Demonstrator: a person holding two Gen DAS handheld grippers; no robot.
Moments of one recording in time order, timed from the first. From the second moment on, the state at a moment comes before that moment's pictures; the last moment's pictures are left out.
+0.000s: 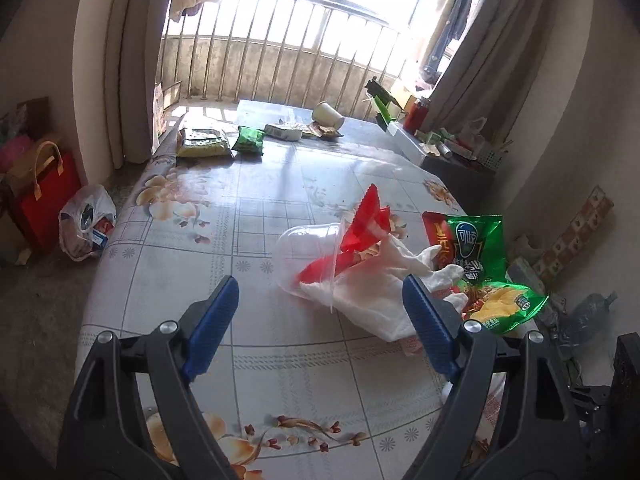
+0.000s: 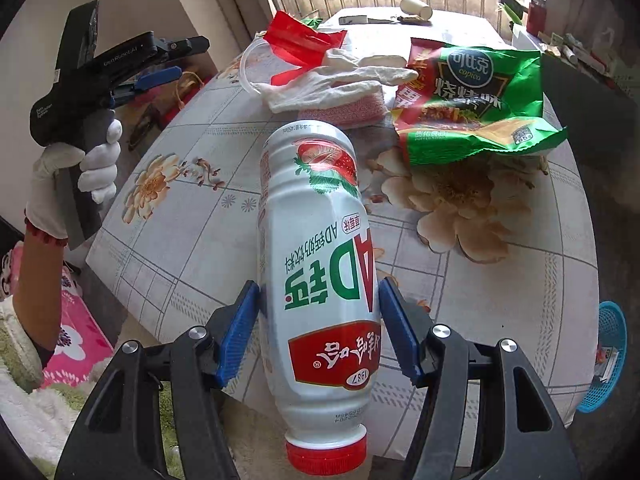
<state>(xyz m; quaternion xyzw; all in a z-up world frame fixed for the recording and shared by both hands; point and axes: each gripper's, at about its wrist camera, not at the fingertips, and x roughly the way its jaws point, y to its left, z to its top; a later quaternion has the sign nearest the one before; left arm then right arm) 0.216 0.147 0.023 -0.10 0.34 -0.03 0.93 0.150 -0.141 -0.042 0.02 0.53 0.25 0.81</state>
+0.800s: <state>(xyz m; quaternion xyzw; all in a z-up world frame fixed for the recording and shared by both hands) 0.238 0.089 0.018 0.30 0.27 0.18 0.90 0.138 -0.188 -0.053 0.12 0.51 0.24 0.81</state>
